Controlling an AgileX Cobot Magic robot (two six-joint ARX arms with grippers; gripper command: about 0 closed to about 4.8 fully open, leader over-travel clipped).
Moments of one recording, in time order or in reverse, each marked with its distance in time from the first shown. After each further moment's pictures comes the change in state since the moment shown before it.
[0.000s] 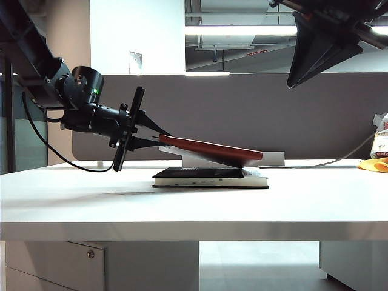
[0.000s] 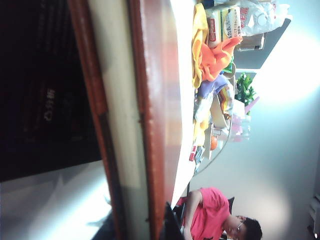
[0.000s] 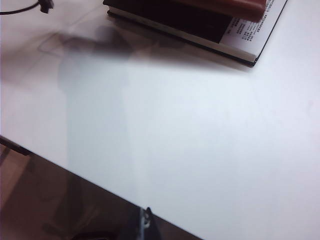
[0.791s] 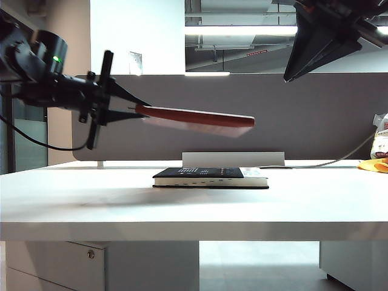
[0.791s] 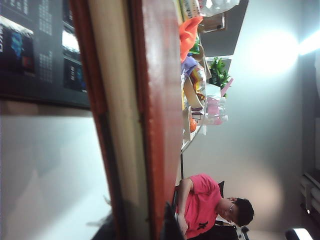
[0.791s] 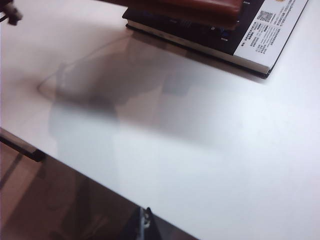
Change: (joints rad) left arm 0.055 -0.275 -0.323 0.162 0.094 0.000; right arm 0.000 -0.041 -0.044 0.060 -0.033 -0.001
